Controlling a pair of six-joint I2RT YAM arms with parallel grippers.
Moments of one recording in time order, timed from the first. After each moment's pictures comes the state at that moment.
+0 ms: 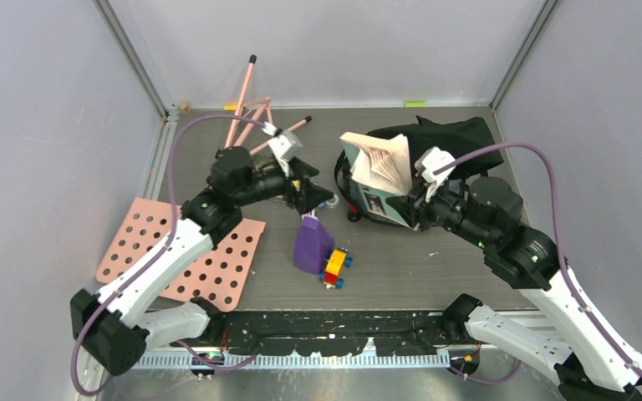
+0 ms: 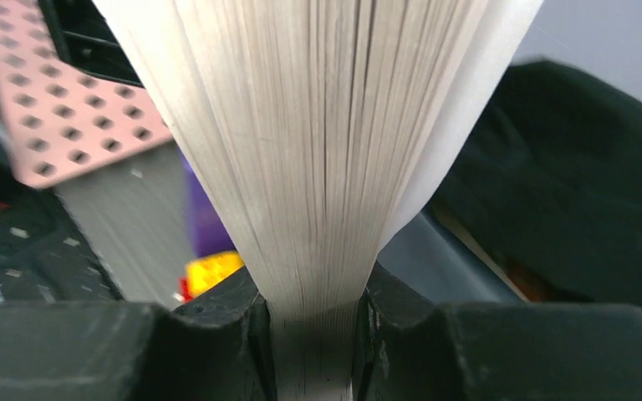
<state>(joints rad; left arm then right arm) -0.55 1.07 1.01 -0.03 0.57 -0.17 0.68 0.78 1.13 -0.53 -0.17 -0.05</state>
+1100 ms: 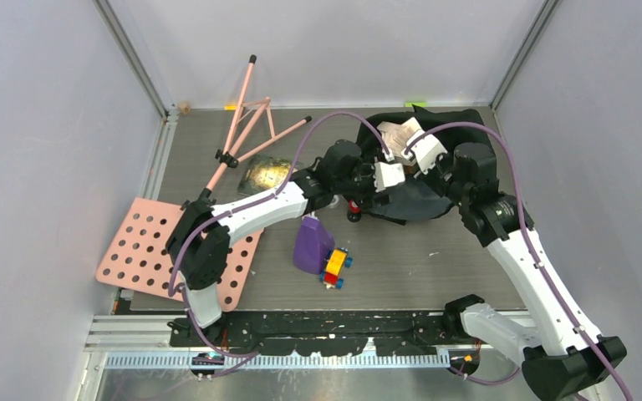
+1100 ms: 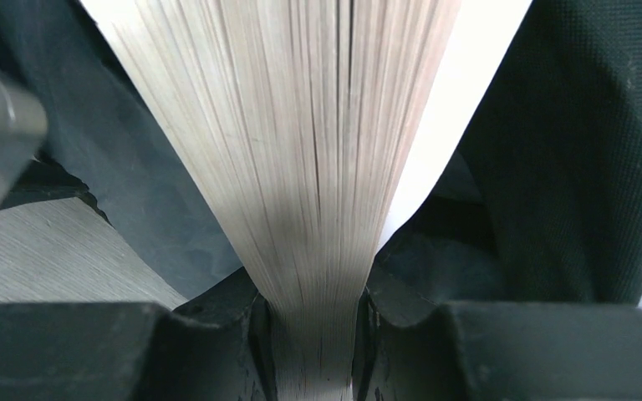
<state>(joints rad) -0.87 1.80 1.43 -0.04 0.35 0.55 0.33 0.95 1.07 -0.55 0.05 -0.64</state>
